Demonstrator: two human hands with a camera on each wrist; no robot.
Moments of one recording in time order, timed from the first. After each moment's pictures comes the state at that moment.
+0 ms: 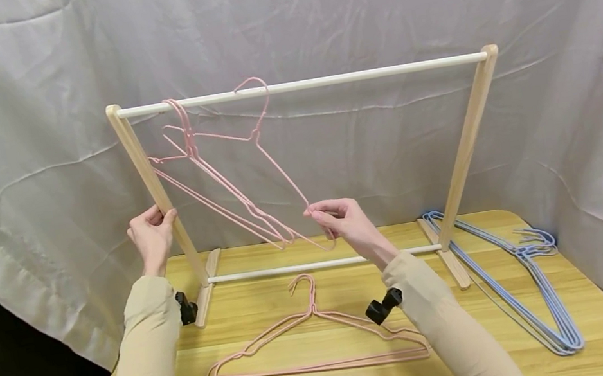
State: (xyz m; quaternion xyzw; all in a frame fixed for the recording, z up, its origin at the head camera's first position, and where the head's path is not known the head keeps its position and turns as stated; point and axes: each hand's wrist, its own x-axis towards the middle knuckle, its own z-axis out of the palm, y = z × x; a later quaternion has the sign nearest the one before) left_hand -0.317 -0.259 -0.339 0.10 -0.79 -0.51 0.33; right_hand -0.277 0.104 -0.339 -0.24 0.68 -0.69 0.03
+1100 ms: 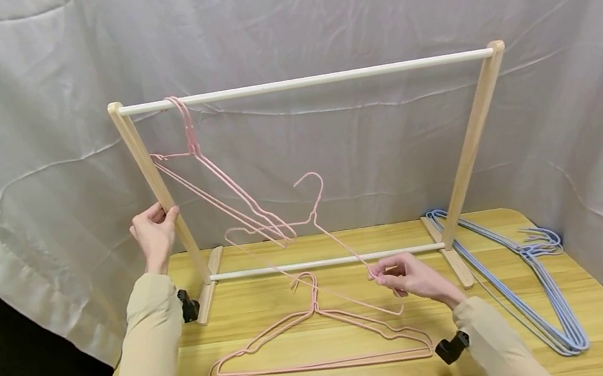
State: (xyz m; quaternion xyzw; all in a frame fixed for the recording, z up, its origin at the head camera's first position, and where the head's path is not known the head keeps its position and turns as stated) left_hand -0.318 -0.260 -0.339 0.11 -0.80 -0.50 0.31; right_hand -0.245 0.217 -0.436 -0.31 0.78 -0.53 0.13
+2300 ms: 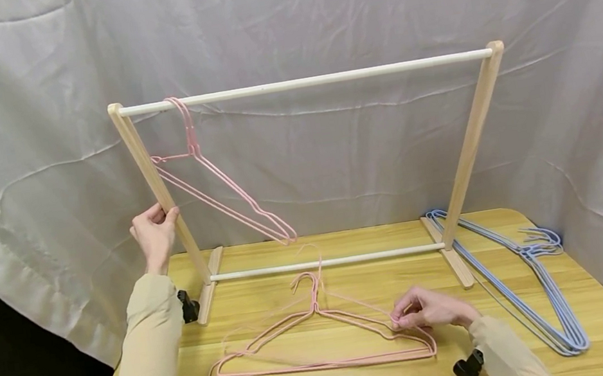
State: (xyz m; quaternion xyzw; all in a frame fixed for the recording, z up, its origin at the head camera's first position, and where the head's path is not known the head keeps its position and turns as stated) left_hand -0.319 -0.261 -0.340 0.11 -0.80 -0.51 0.31; right_hand -0.236 0.253 -0.494 -0.40 0.73 -0.49 0.25
